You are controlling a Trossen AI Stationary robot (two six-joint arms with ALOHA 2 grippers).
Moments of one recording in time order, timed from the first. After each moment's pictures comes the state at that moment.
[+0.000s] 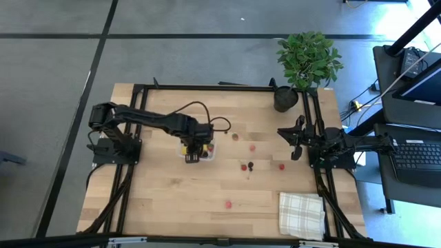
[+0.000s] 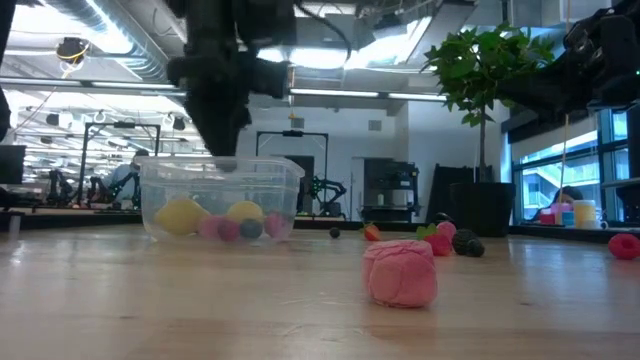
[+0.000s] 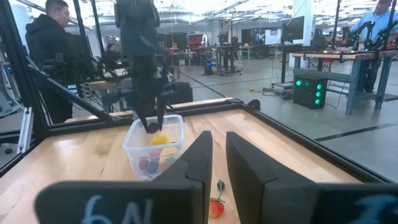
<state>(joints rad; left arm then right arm) 0.04 1.65 1.20 -0.91 -0.03 -0.08 0.06 0.03 0.01 0.12 0.32 0.05</state>
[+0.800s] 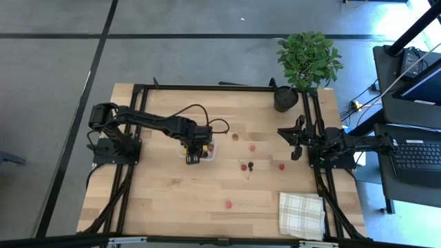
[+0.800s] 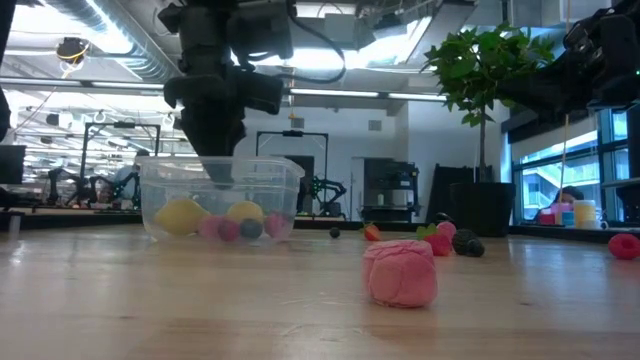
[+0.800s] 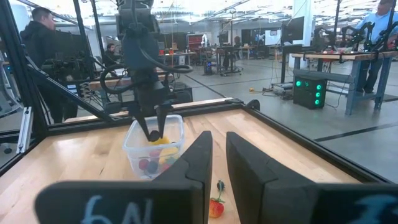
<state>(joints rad) 0.04 1.65 1.12 -0.81 -0.04 -0.12 0.06 0.03 0.01 0.12 0.32 0.04</state>
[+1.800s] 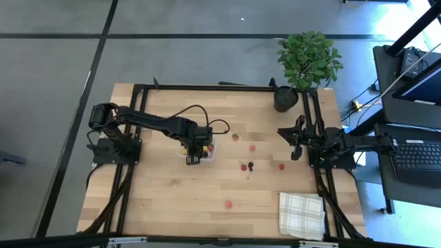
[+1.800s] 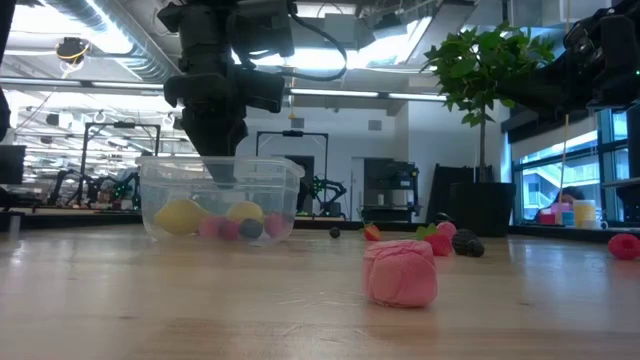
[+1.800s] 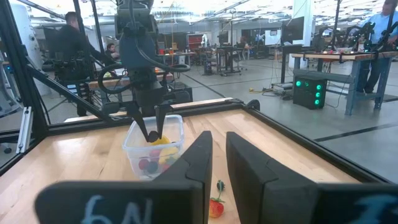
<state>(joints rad) 0.03 1.65 1.12 -0.80 -0.04 -0.12 0.06 0.03 0.01 0.12 0.32 0.04</state>
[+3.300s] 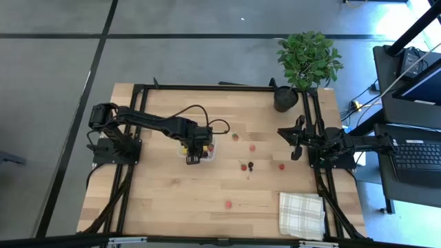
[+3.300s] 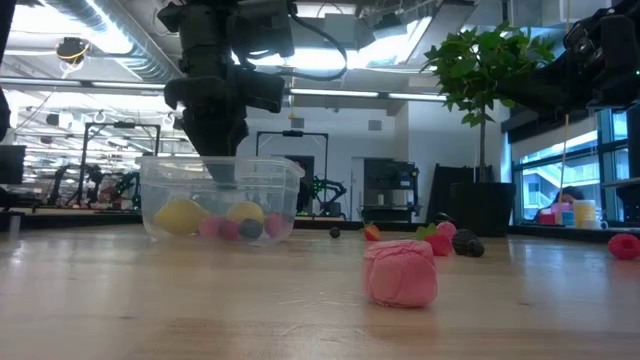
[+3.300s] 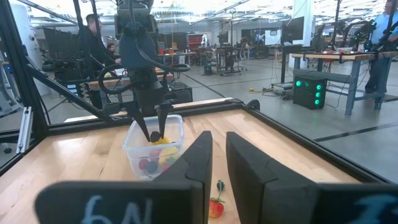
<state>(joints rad) 0.03 1.65 1.12 -0.80 -0.06 -0.11 0.06 0.03 0.01 0.12 0.32 0.04</state>
